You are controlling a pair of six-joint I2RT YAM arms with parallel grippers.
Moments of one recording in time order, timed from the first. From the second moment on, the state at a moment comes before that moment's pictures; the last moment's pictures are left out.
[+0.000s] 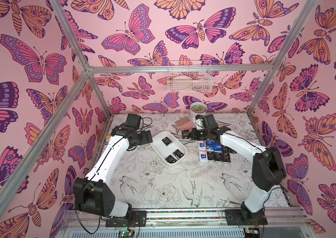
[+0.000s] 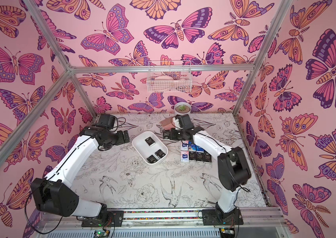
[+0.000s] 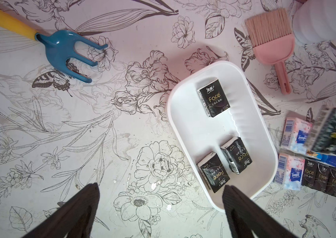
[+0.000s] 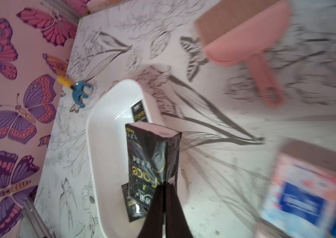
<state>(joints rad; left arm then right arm) -0.20 1.46 1.39 -0.98 0.01 -0.42 0.47 1.73 1.31 -0.40 -0.30 0.44</state>
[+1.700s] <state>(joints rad) -0.21 1.52 1.48 -0.97 0.09 -0.38 -0.16 1.50 0.87 -0.68 0.07 0.31</state>
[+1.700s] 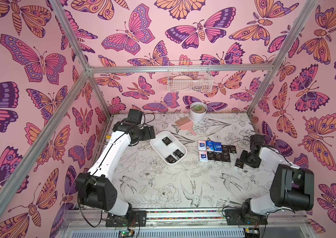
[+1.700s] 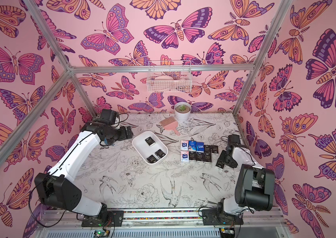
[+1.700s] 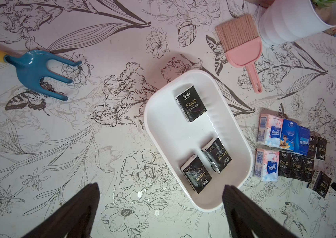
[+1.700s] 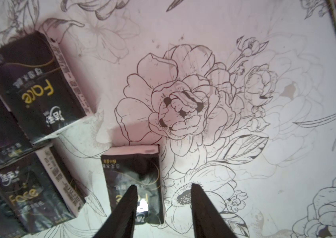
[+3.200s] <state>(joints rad) -0.21 1.52 1.48 -0.97 0.09 -0.38 -0.11 1.62 0.91 -0.59 -0.10 0.26</state>
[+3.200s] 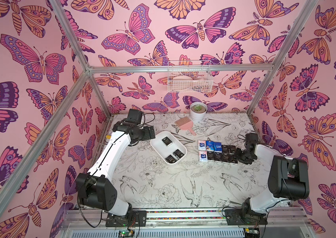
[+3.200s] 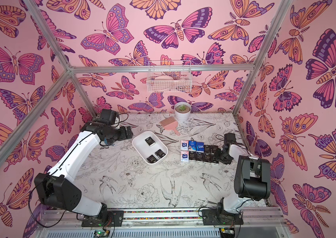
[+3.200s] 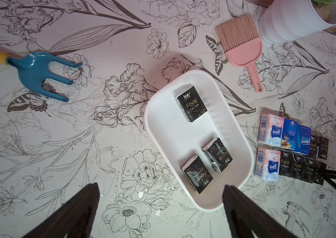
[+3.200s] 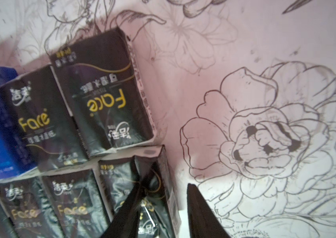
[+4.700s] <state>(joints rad) -0.17 1.45 1.32 -0.97 0.09 -0.41 0.83 2.32 1.98 -0.65 0.09 0.02</state>
